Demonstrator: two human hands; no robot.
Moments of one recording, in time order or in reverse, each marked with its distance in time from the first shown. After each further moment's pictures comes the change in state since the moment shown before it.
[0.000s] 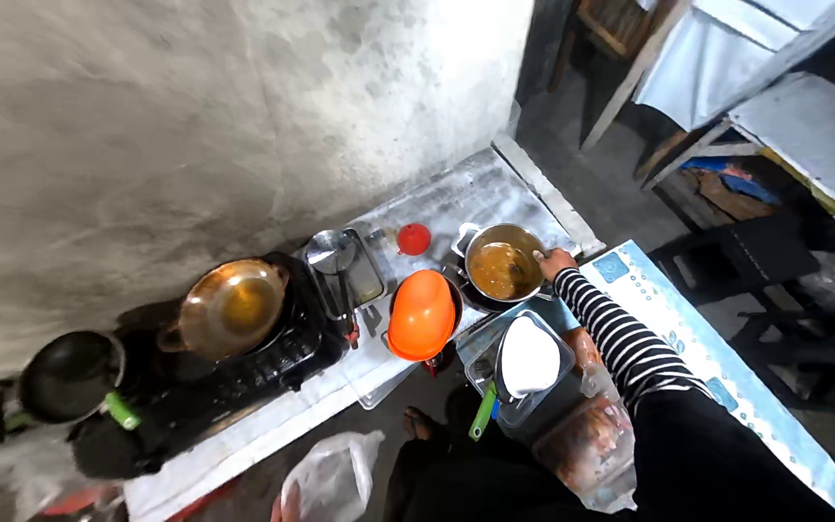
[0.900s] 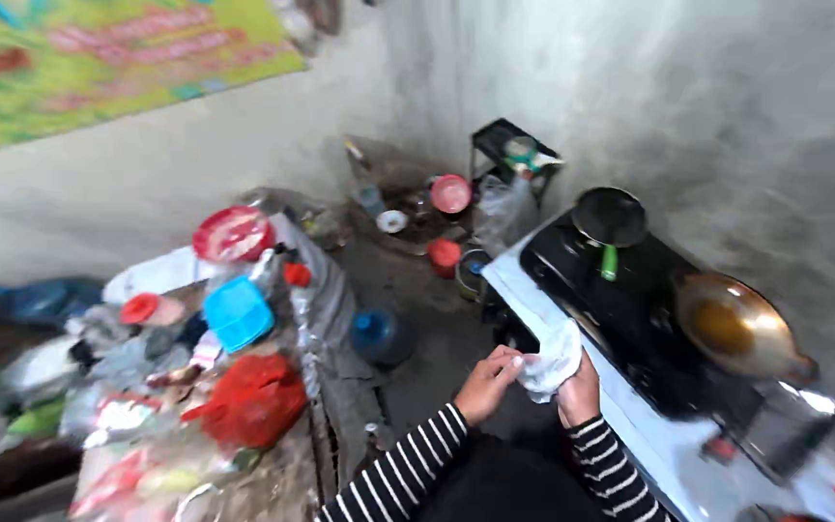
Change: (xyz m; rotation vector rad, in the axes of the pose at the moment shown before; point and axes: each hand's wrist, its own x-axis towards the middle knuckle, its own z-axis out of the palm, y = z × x) left_hand 0.068 0.007 -0.299 -0.335 -0.113 0.271; right_hand -0.600 -0.304 0.431 0.484 -0.848 -0.985
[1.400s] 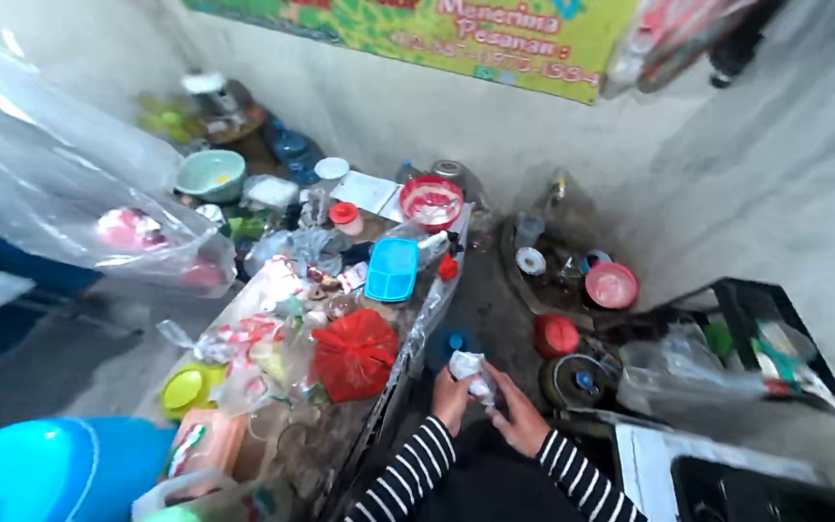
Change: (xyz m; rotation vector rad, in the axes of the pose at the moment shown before) left_hand -0.039 -0.044 -0.273 -0.574 1.307 -0.269; right_hand 0.048 0.008 0.365 -0.643 -1.604 -0.505
